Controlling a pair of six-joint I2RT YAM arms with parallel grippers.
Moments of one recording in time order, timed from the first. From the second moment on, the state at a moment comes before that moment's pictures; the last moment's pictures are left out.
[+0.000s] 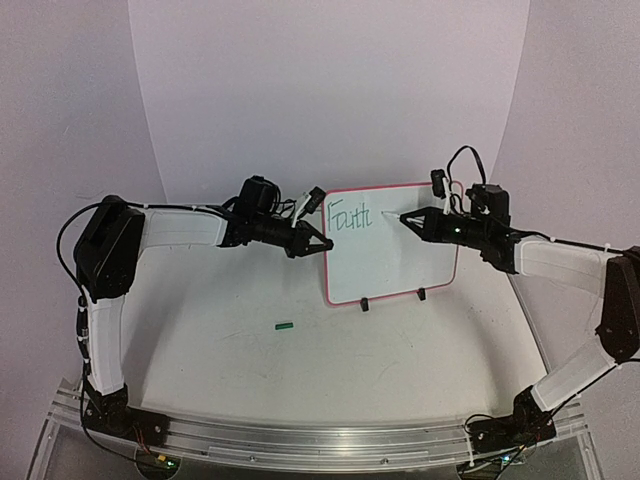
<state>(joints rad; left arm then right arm) -0.65 2.06 1.51 0.04 0.77 0.03 0.34 1.47 0.94 0.24 -0.50 0.36</state>
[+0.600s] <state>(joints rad) -0.65 2.06 1.51 0.03 0.76 0.02 0.33 1.49 0.96 0.28 -0.47 0.39</state>
